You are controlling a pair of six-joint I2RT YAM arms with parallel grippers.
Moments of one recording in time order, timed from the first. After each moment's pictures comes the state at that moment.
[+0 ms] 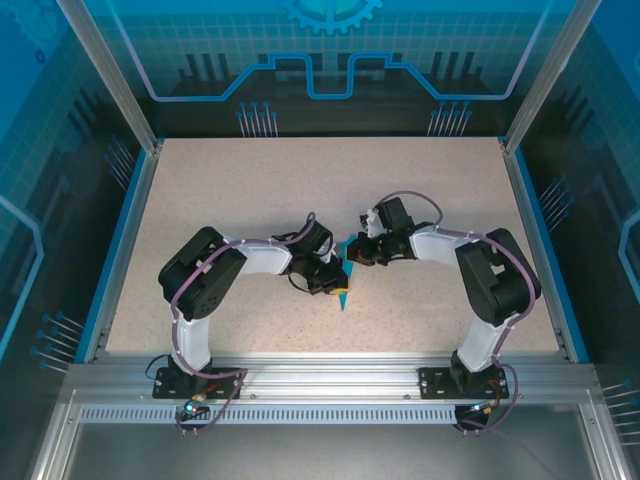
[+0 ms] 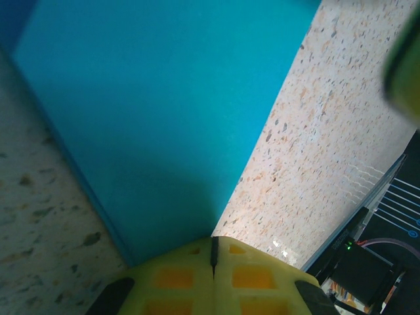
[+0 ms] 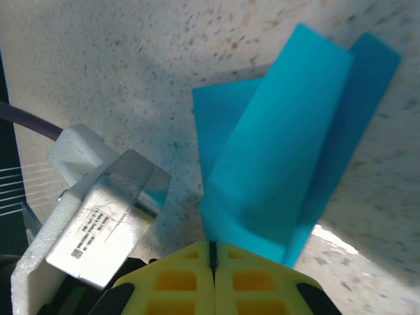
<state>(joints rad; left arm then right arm) -0.66 1.94 1.01 -0.17 0.64 -0.90 0.43 1.78 0.93 -0.17 -0.60 0.61</state>
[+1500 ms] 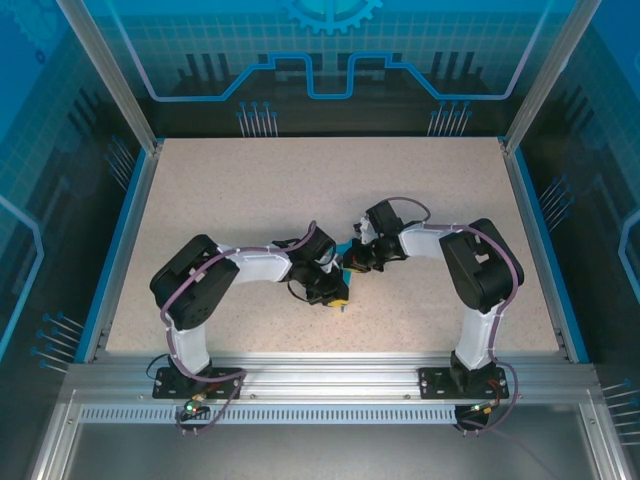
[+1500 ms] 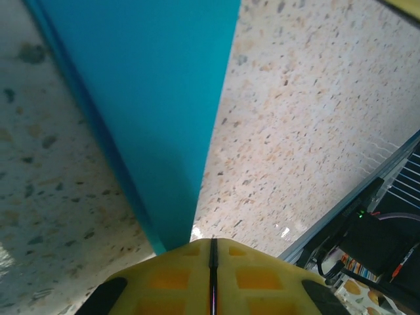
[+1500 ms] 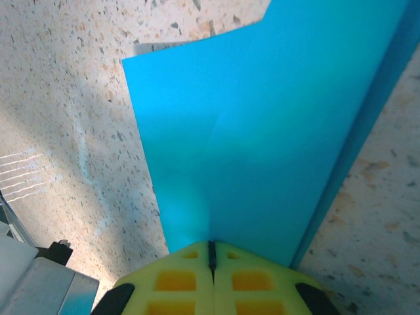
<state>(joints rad) -0.72 1.86 0.98 -0.26 0.64 -0.93 0.45 1.89 1.00 -0.26 -0.58 0.60</state>
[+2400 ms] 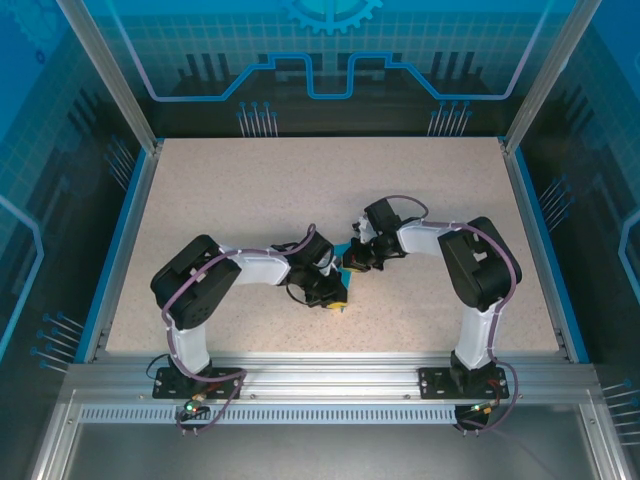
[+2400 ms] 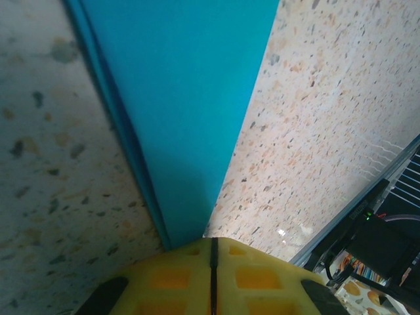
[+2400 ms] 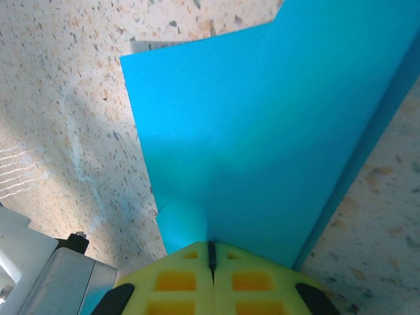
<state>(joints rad) -0.72 1.86 0.93 -0.18 0.64 -0.93 0.45 1.91 1.04 -0.32 -0.58 0.58</state>
